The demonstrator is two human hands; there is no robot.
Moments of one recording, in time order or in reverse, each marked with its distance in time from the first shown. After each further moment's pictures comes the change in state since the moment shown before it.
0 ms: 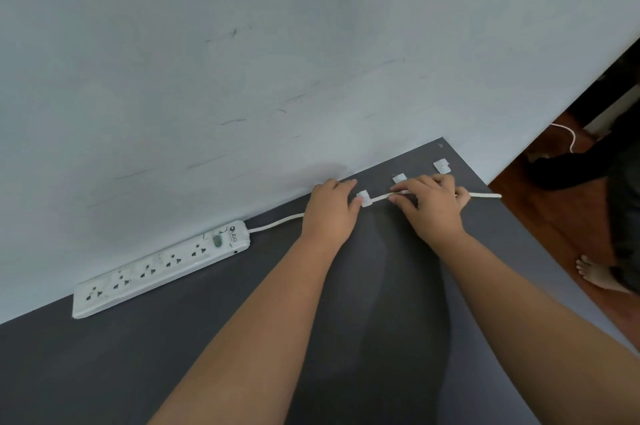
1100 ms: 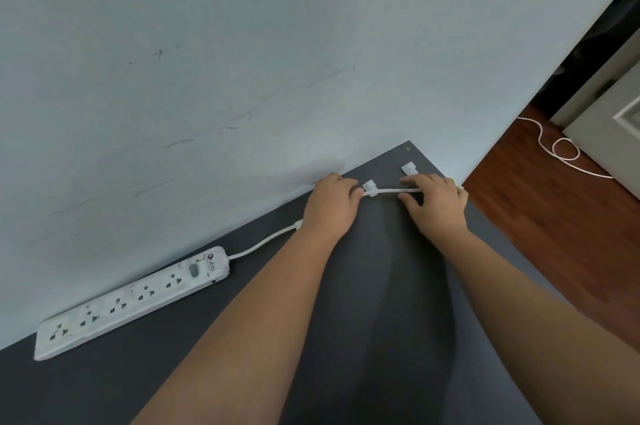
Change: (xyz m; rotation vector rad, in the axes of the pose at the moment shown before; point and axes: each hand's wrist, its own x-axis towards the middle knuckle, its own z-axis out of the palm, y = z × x) left_hand 0.036 0.044 0.020 -0.042 -0.064 0.105; right_hand 0.012 0.052 -0.017 0.043 -0.015 0.167
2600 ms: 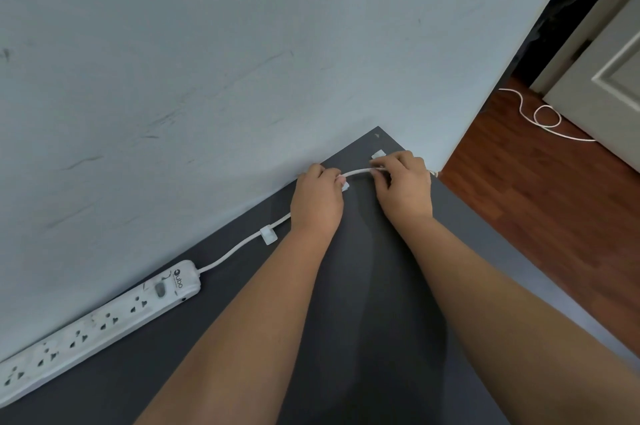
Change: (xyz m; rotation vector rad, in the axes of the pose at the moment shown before) left_hand 0.018 0.014 0.042 0.068 0.144 0.019; right_hand 0.020 0.009 0.031 0.197 0.259 -0.065
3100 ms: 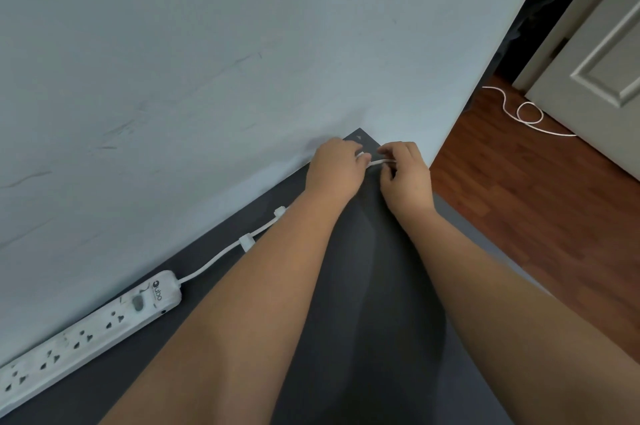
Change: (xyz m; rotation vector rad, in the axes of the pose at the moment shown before) left_hand 0.047 0.063 0.003 -0.011 -0.175 0.079; right_hand 0.015 0.020 -0.024 0.136 -0.009 0.093
